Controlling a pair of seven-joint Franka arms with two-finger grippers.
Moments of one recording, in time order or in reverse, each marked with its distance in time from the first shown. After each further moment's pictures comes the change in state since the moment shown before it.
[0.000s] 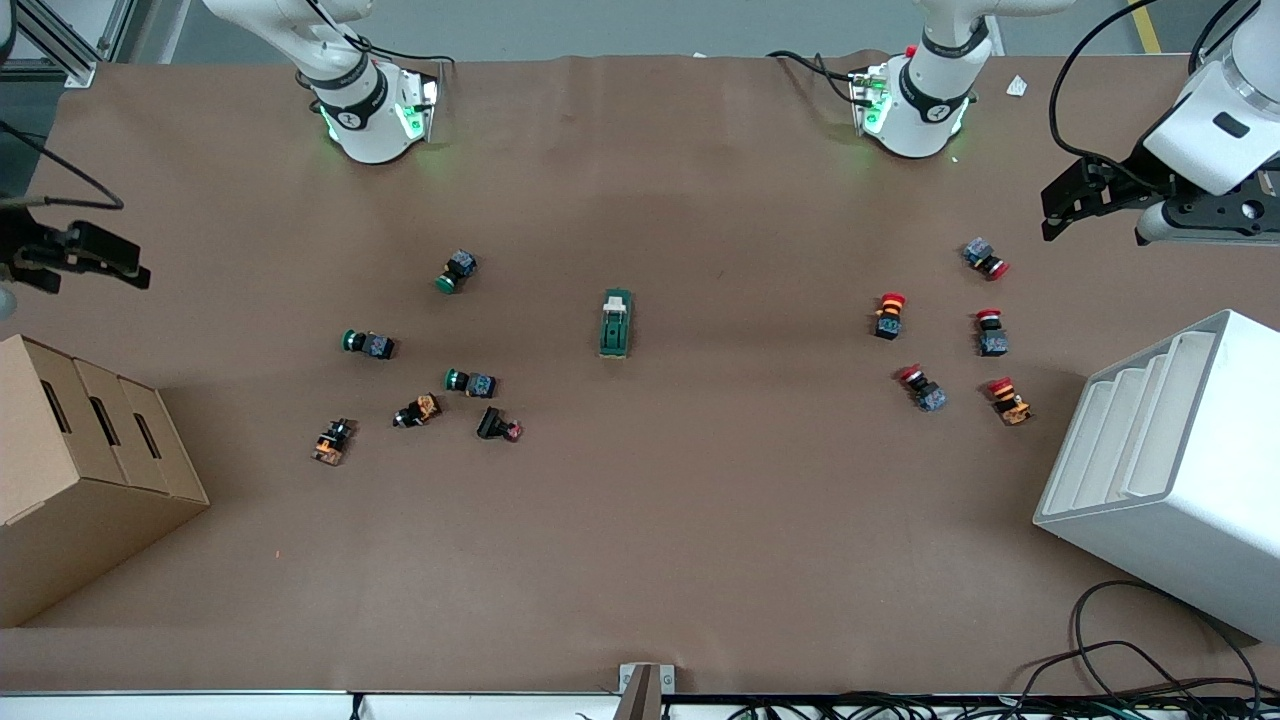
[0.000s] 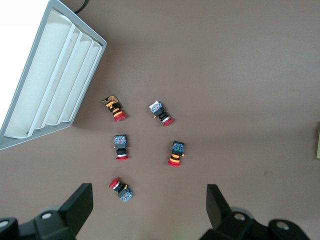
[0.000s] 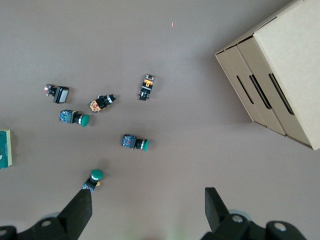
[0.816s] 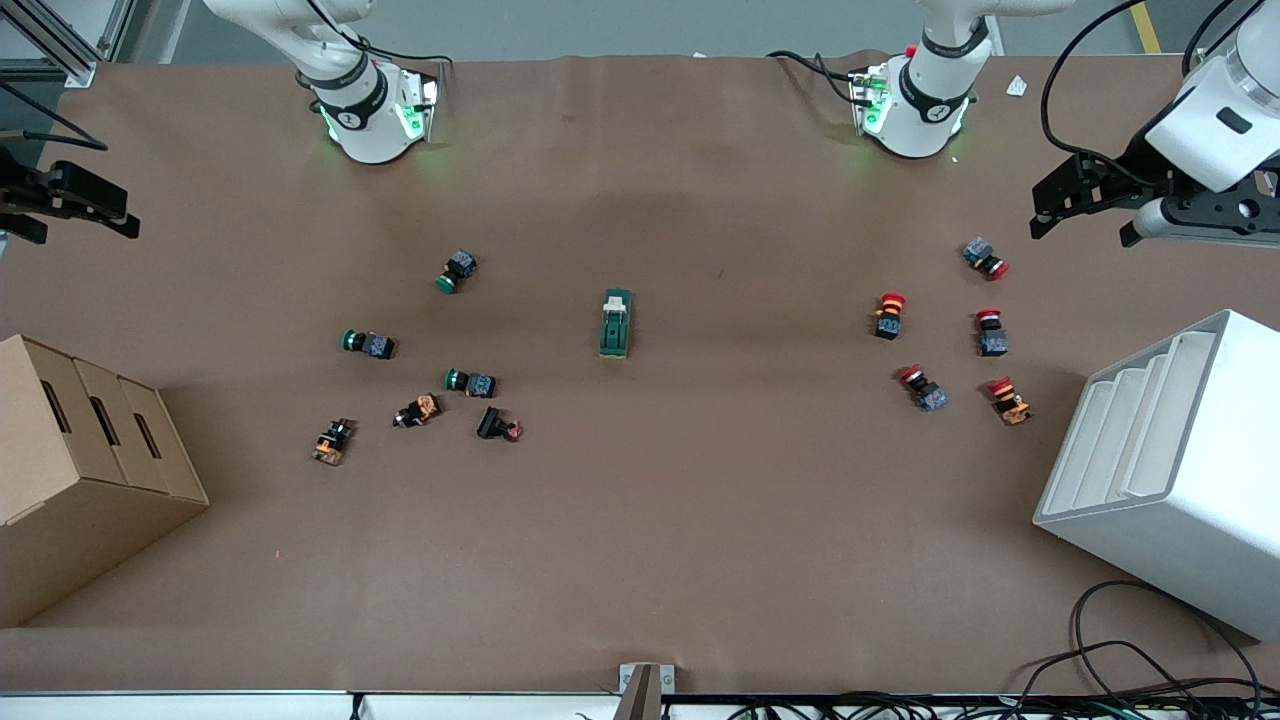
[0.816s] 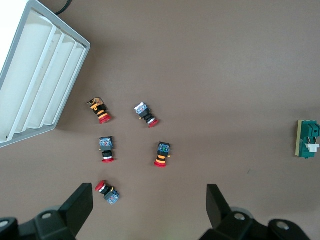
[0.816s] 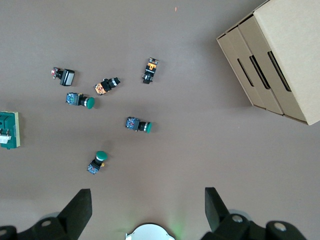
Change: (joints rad) left arm 0.000 0.006 0.002 0.013 -0.062 0.001 0.008; right arm -0.013 -0.064 0.018 -0.001 0.000 -0.086 0.000
